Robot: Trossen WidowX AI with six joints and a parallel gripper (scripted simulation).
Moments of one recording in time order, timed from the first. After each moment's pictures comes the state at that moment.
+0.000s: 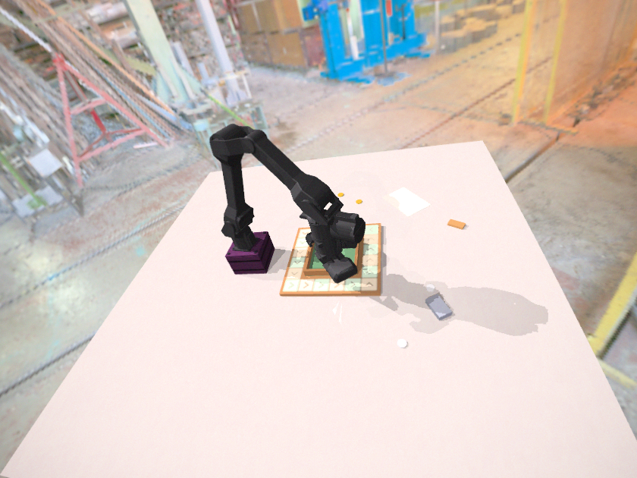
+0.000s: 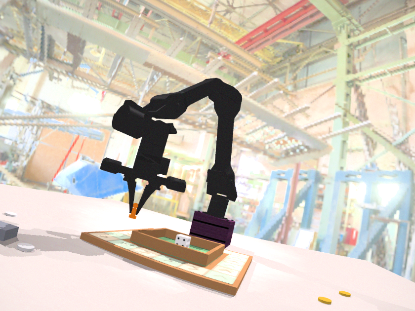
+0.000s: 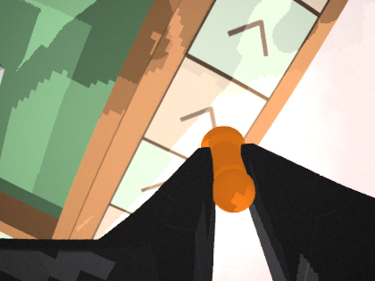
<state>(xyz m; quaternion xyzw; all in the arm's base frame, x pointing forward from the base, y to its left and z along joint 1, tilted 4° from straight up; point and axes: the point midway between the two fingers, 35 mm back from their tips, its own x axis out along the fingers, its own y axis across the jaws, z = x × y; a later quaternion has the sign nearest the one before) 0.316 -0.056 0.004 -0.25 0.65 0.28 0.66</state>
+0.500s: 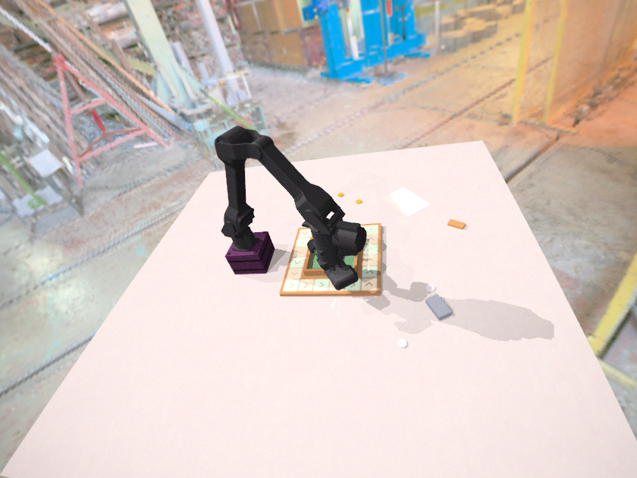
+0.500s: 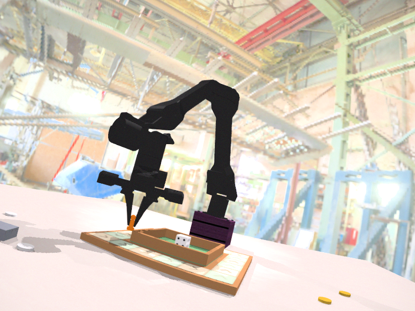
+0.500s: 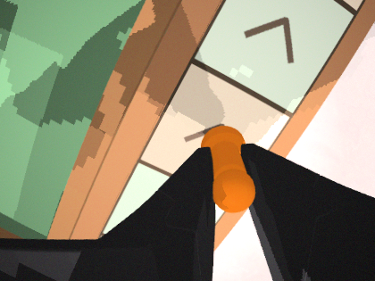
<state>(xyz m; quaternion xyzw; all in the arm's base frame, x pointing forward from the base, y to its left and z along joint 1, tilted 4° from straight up) 0.314 -0.054 -0.023 -0.25 0.65 0.28 0.66</state>
